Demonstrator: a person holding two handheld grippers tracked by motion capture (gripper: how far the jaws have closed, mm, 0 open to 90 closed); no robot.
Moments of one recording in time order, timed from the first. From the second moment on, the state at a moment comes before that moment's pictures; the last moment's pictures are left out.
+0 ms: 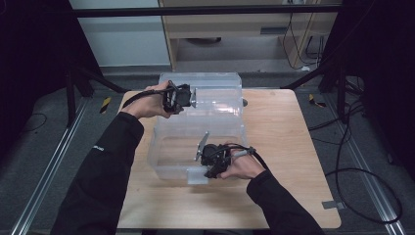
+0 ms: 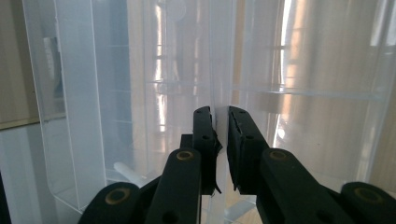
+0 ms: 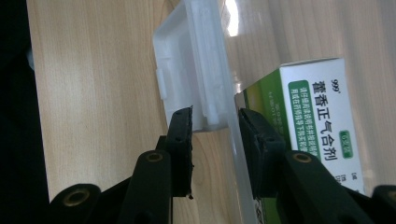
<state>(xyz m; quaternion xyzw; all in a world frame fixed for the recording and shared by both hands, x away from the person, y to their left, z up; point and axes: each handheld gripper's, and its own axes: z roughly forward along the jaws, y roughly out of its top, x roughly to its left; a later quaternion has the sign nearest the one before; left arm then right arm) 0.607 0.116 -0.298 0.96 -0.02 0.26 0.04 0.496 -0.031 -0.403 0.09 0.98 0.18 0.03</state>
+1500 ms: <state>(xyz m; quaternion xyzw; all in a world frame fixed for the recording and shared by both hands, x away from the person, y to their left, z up) 0.539 0.126 -0.301 0.95 -0.04 0.30 0.07 0.493 -0.032 -0.405 0.10 0.98 0.20 0.04</state>
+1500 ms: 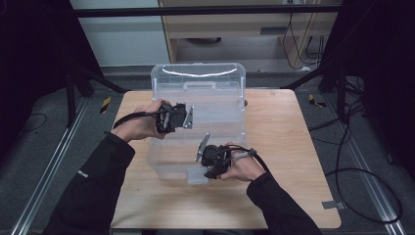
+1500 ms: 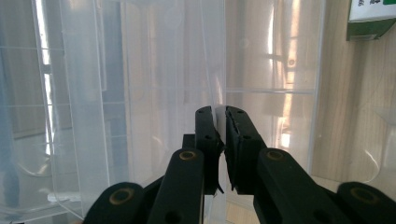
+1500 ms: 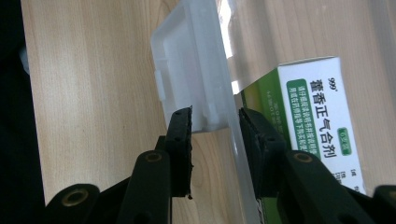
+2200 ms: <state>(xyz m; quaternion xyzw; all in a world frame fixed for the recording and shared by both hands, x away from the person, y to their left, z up) 0.522 0.132 -0.306 0.96 -0.03 0.28 0.07 0.490 -0.034 -0.405 0.09 0.97 0.20 0.05</state>
